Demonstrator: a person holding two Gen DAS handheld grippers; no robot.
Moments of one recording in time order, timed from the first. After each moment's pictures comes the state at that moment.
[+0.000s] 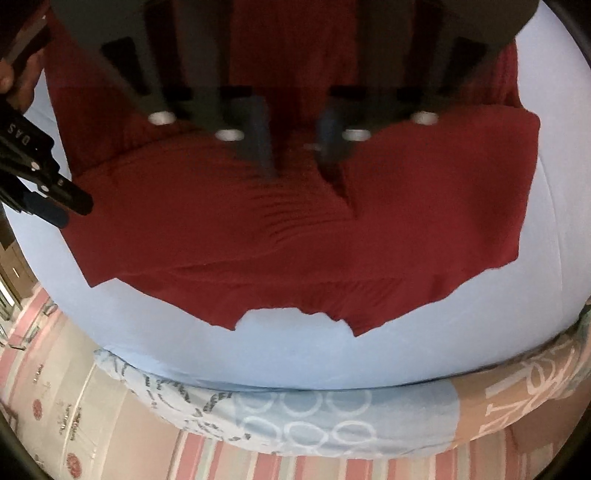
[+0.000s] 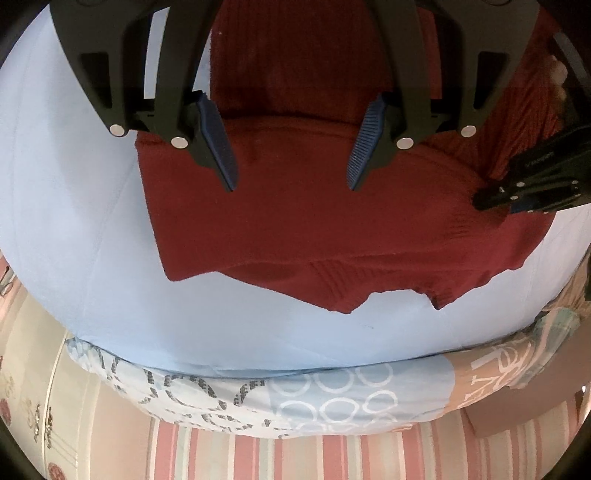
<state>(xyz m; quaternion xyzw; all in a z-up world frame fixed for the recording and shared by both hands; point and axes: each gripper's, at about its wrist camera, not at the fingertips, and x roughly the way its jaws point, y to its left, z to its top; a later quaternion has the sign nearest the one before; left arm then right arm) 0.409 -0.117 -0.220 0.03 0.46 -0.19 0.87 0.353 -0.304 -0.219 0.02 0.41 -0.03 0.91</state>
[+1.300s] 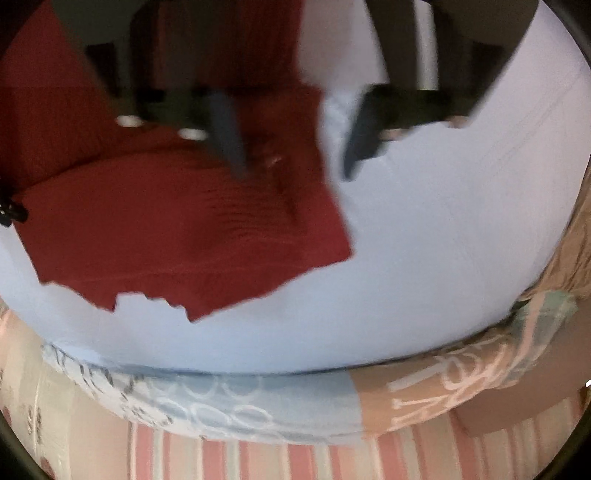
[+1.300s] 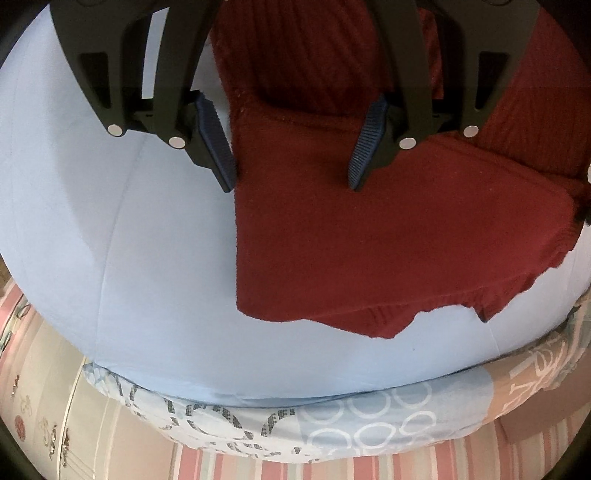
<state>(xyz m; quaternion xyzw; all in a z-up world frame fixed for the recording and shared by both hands) 0.416 0.016 -0.211 0.07 0.42 -0.07 0.90 0.374 -0.317 -0.244 0.03 0.44 -0.08 0.90</state>
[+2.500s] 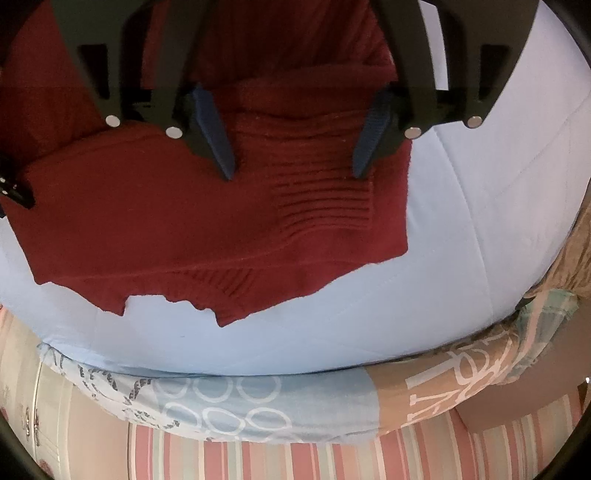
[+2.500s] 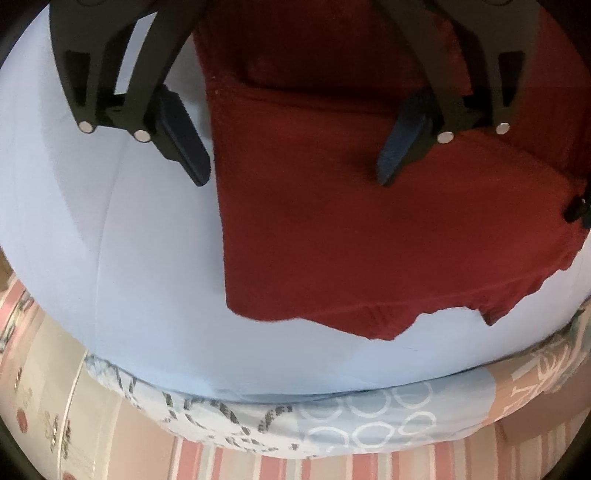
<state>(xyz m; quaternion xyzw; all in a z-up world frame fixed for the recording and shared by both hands) 0.424 -0.041 -0.235 0.08 0.42 -0.06 0.90 0.385 -0.310 -0.265 0.03 0.43 -0.09 0.90</state>
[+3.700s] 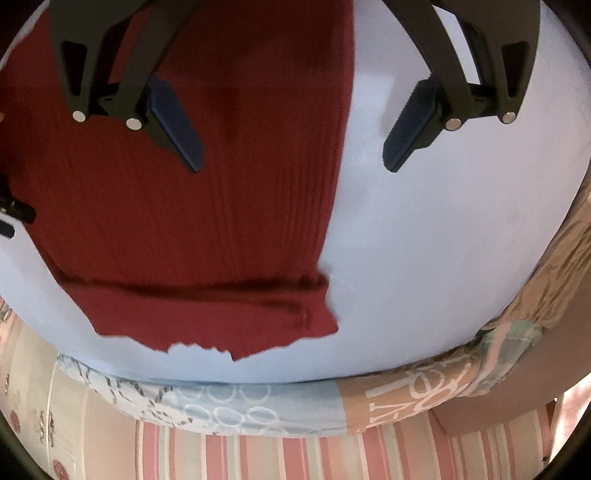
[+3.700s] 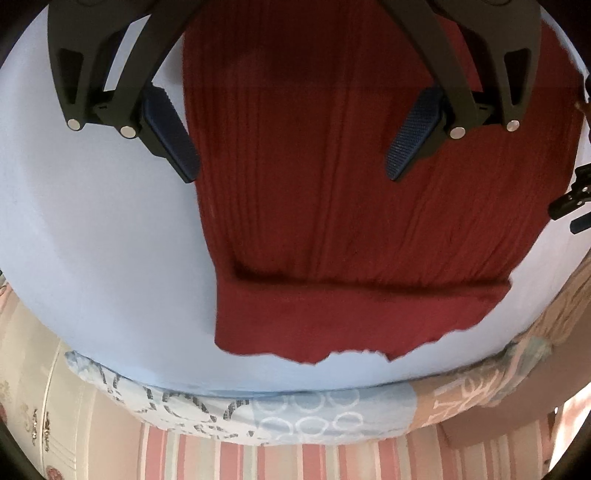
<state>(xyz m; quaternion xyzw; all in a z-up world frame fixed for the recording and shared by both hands) 0.224 0.011 -0.206 0.08 0.42 -0.05 0.90 0.210 -0.282 -0.232 0.01 0.42 0.00 0.91</state>
